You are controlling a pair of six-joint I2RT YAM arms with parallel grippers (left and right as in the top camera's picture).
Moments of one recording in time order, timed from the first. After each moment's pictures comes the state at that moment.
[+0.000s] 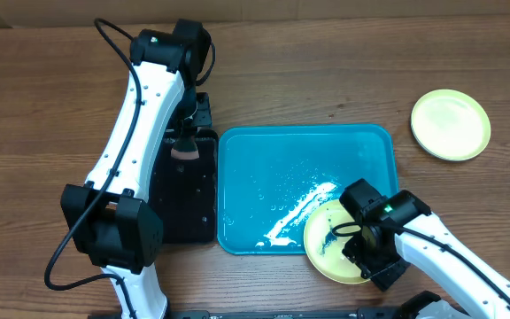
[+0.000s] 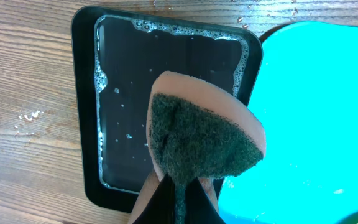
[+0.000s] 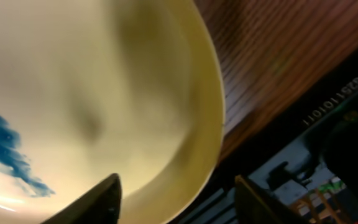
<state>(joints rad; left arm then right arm) -0.24 1.98 1.96 -1.56 -0.13 -0.41 0.54 1.26 0.72 -1.23 -0.12 1.37</state>
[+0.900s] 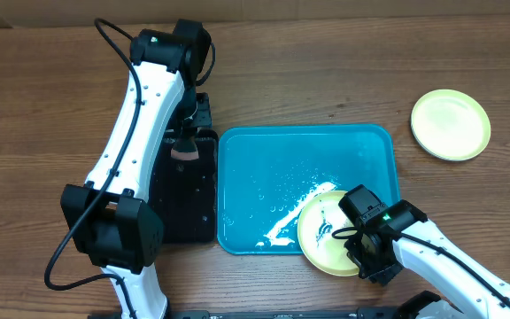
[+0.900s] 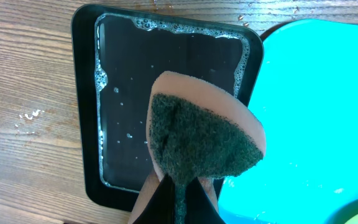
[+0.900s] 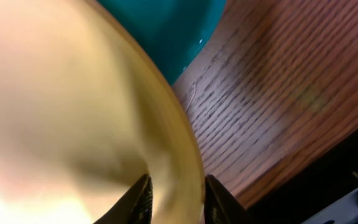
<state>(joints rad) -0.24 1.98 1.96 -1.57 -0.13 -0.41 0.54 1.26 0.61 -1.06 -0.04 1.40</state>
